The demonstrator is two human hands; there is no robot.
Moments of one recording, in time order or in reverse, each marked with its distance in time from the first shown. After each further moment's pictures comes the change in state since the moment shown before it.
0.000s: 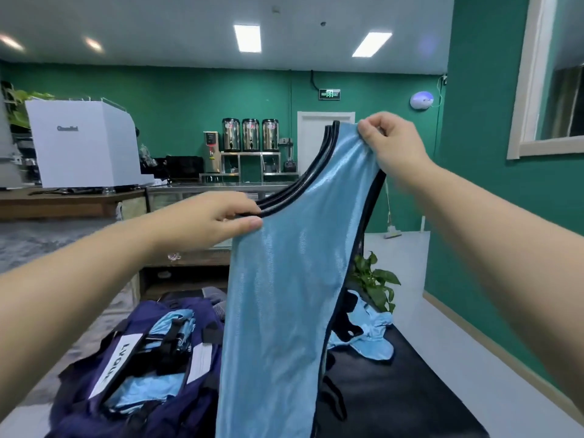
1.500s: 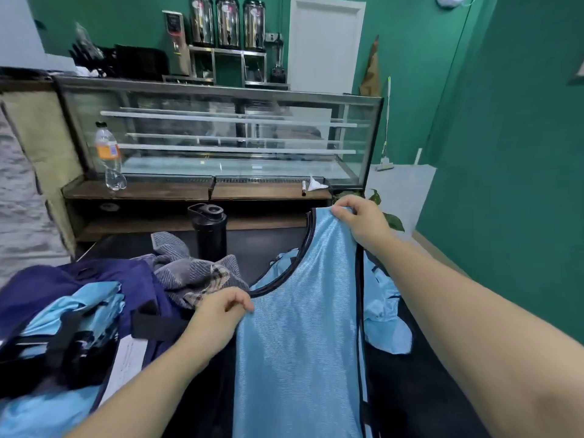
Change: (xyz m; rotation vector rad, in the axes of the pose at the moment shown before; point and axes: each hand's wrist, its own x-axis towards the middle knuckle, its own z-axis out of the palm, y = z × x) left_hand 0.053 -0.167 0.365 -0.865 0.176 -0.725; right_hand -0.016 0.334 0.186 -0.110 -0.333 0.408
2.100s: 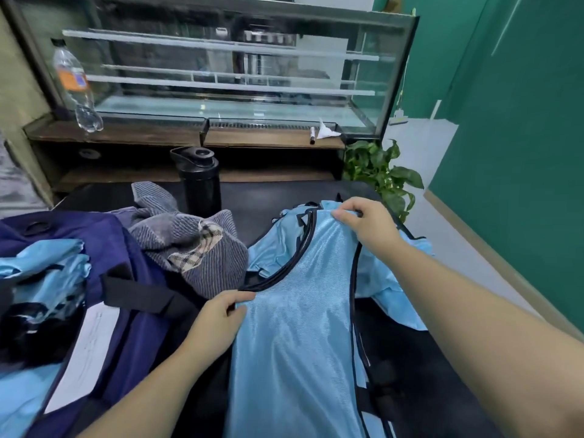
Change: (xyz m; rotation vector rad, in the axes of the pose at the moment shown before) left_hand 0.017 -0.111 0.040 0.108 -0.036 -0.124; right_hand -0.002 0.107 0.069 -0.025 -0.102 0.104
